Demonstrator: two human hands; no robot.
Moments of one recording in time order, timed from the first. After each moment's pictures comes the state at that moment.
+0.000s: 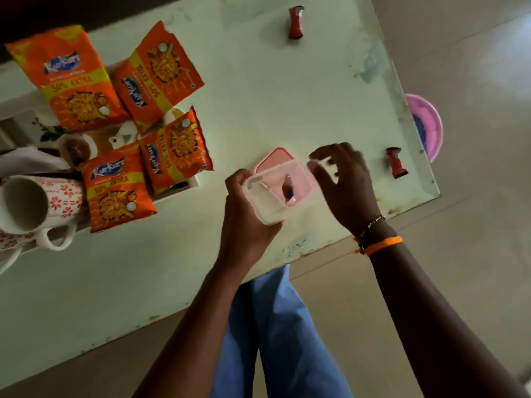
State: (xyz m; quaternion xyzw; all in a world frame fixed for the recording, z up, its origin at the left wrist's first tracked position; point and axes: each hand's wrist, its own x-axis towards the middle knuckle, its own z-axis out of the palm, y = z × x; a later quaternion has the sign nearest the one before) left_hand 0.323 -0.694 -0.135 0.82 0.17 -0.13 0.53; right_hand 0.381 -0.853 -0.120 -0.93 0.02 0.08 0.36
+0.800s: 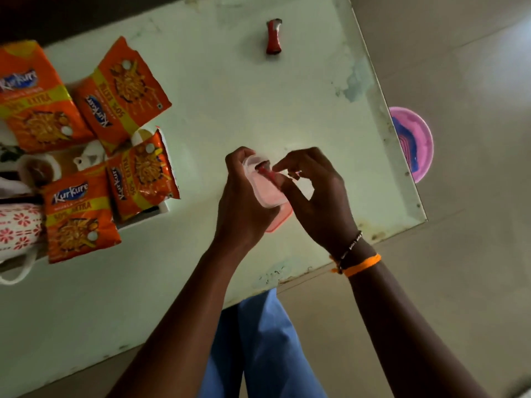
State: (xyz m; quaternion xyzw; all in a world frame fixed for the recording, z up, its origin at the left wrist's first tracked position) left_hand 0.397 -0.733 -0.140 0.84 0.17 -0.12 0.50; right_hand 0.415 -0.852 -0.111 -0.88 -0.02 0.08 0.47
